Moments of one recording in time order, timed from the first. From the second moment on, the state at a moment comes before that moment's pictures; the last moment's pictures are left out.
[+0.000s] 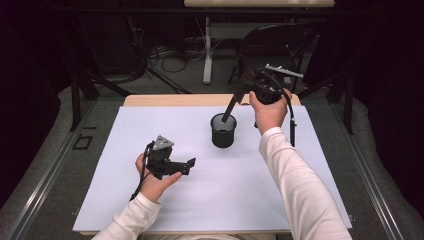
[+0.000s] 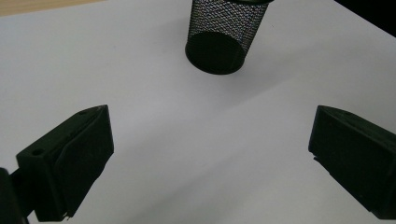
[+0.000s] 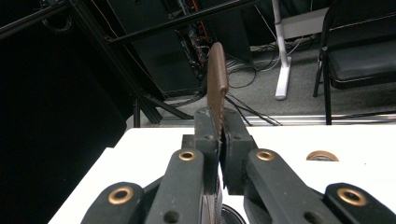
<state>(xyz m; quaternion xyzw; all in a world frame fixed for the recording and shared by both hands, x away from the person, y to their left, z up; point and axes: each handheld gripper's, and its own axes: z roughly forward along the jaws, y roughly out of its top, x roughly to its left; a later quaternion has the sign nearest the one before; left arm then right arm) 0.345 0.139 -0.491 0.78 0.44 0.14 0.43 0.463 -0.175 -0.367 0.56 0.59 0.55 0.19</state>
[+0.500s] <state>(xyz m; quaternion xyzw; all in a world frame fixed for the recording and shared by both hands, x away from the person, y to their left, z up) 0.345 0.139 -0.491 0.78 0.44 0.14 0.43 0.470 -0.165 -0.378 0.56 0.59 0.54 0.19</state>
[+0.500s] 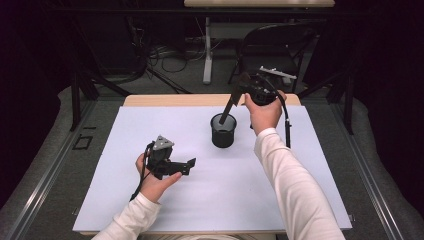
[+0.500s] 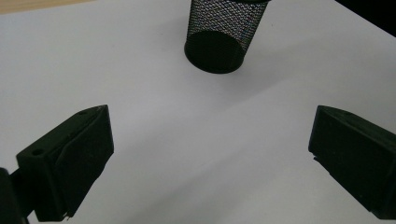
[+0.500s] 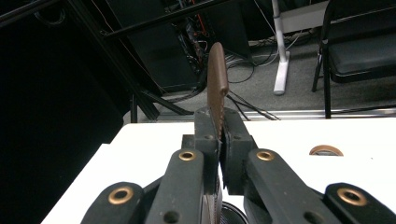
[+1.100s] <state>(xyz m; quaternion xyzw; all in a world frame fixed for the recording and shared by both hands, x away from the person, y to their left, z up) 0.345 0.140 -0.491 0.77 0.44 0.14 0.43 0.475 -0.154 -0.400 0.57 0.60 0.52 0.18</state>
